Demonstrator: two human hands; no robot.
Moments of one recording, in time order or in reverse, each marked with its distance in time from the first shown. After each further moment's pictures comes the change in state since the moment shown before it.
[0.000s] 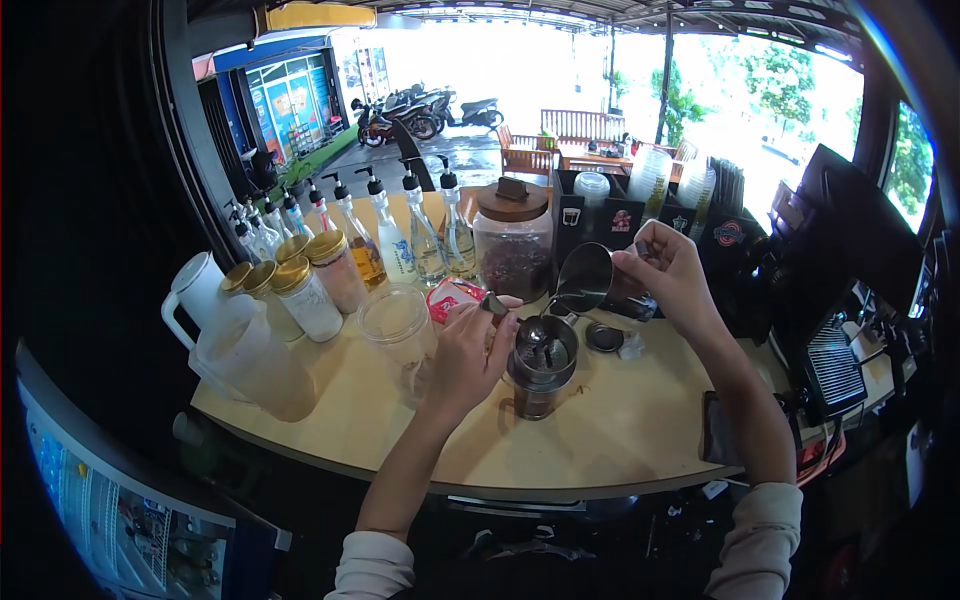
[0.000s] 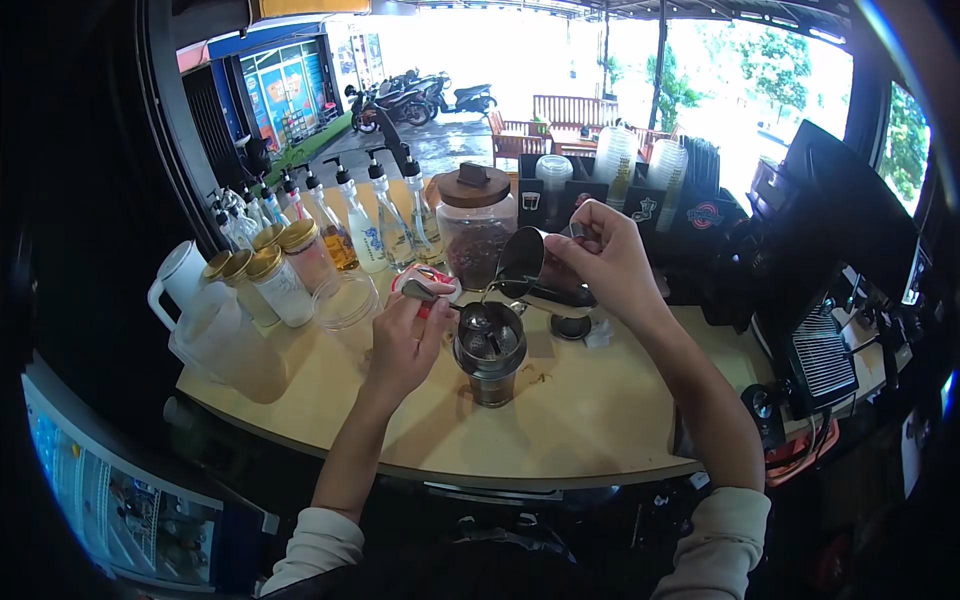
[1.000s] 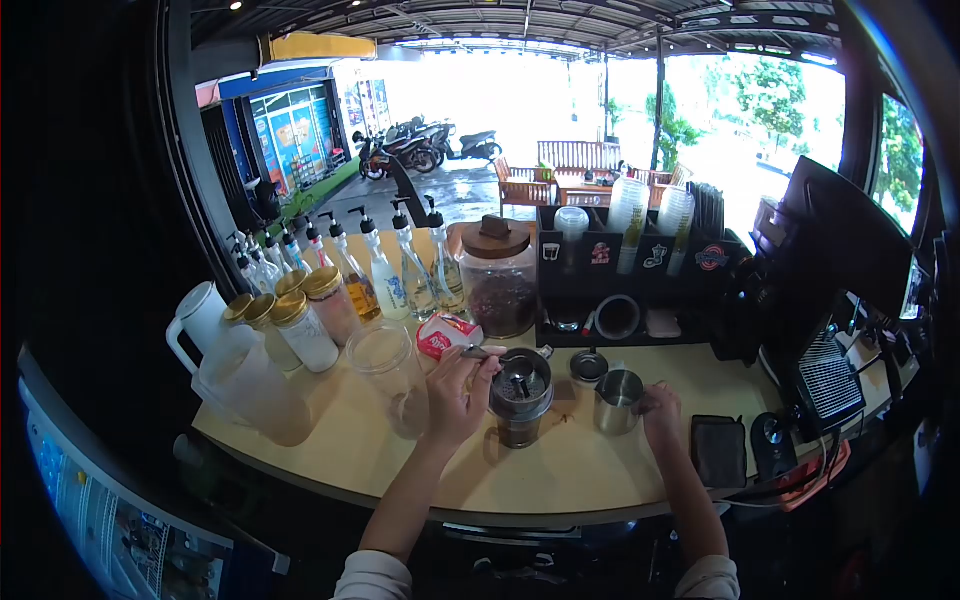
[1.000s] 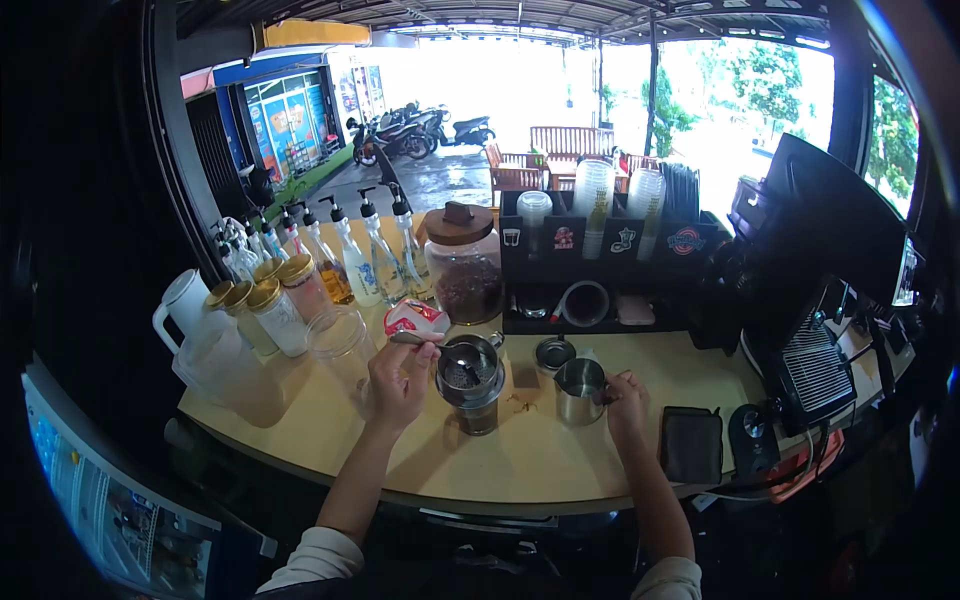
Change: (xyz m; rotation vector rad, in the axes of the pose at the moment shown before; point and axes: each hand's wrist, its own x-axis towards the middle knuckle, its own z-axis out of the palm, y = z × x) left_hand -0.017 0.000 0.023 -0.128 0.128 -0.118; right_hand -0.141 0.186 -0.036 0.687 0.511 0.422
